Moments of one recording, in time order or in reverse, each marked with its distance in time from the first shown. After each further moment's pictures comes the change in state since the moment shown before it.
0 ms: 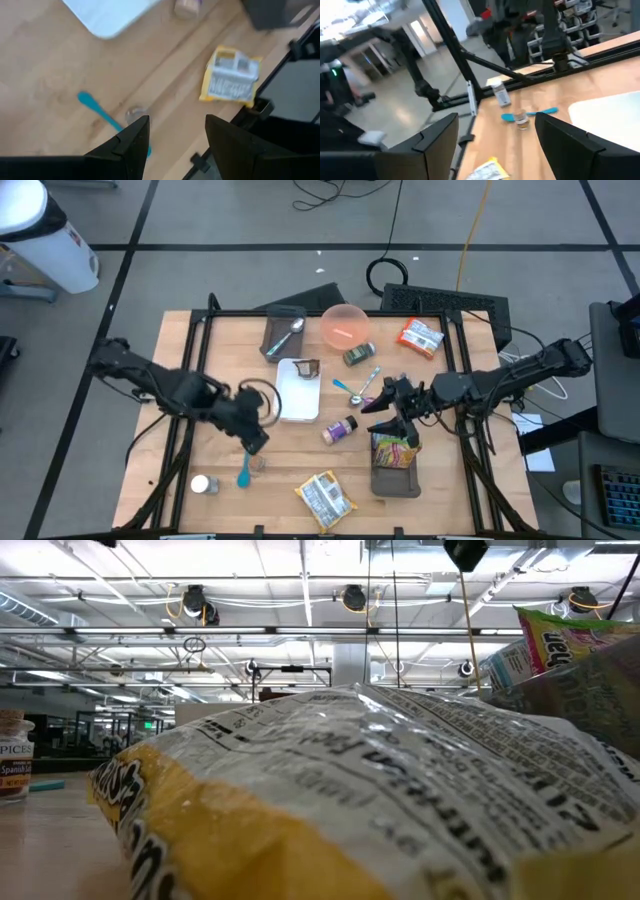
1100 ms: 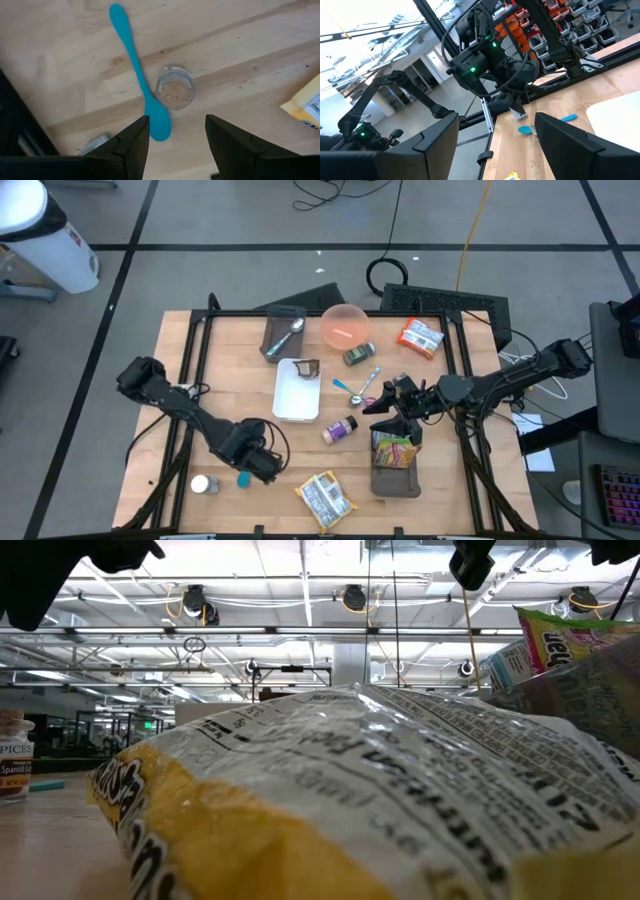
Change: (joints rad) left arm -0.135 0.338 -0.014 -0.125 0.099 -0.548; right arm -0.002 0.000 -0.150 0.282 -0.002 0.126
